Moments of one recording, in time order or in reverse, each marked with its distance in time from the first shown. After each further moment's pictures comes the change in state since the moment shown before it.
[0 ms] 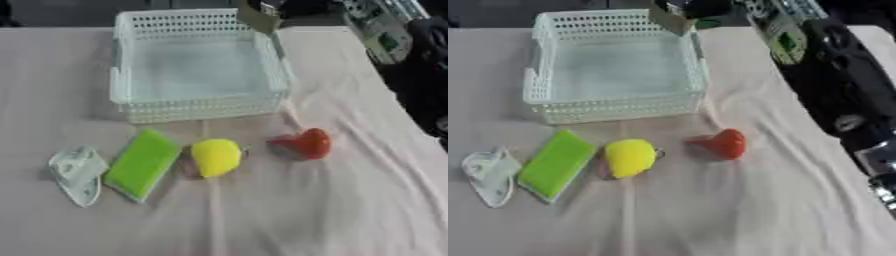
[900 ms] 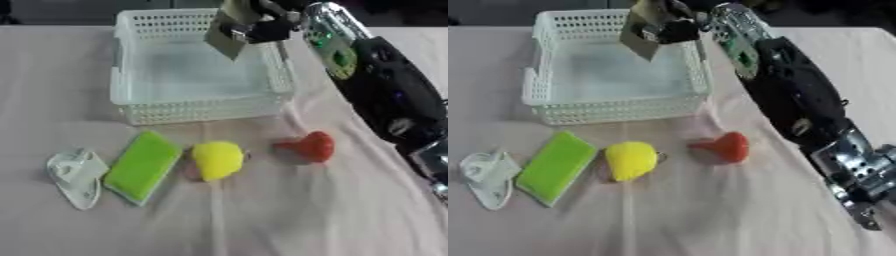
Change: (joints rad) left arm -0.009 -0.009 -0.006 0.000 0.009 0.004 -0.017; right arm -0.019 0.077 0.025 0.132 0.087 -0.170 -0.037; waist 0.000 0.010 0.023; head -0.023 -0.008
